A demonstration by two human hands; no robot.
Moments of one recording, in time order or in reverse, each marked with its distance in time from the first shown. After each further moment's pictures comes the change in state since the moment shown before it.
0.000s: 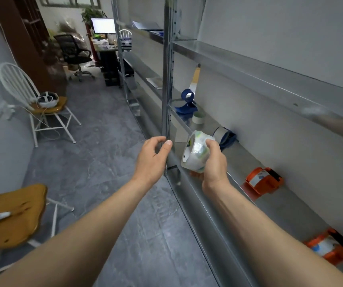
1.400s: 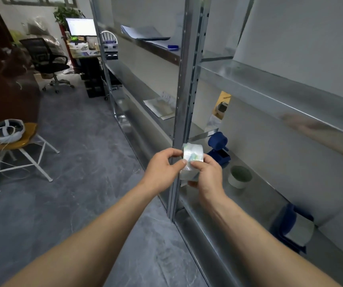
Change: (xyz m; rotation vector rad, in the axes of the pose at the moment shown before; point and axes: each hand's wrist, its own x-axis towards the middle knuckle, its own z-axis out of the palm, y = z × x) left_hand 0.476 -0.119 -0.011 0.015 -0.300 0.017; right_hand 0.395 0.002 0.282 -0.047 0.011 -0.056
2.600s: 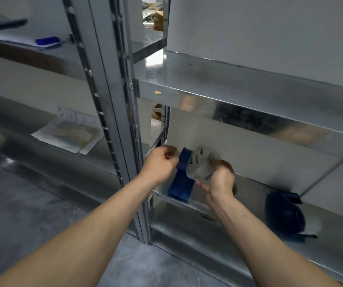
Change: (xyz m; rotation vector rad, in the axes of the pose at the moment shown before) left_hand 0.282 -0.026 0.087 0.038 -0.650 0.037; right_hand 0.213 0.003 -0.012 0.314 0.916 0.046
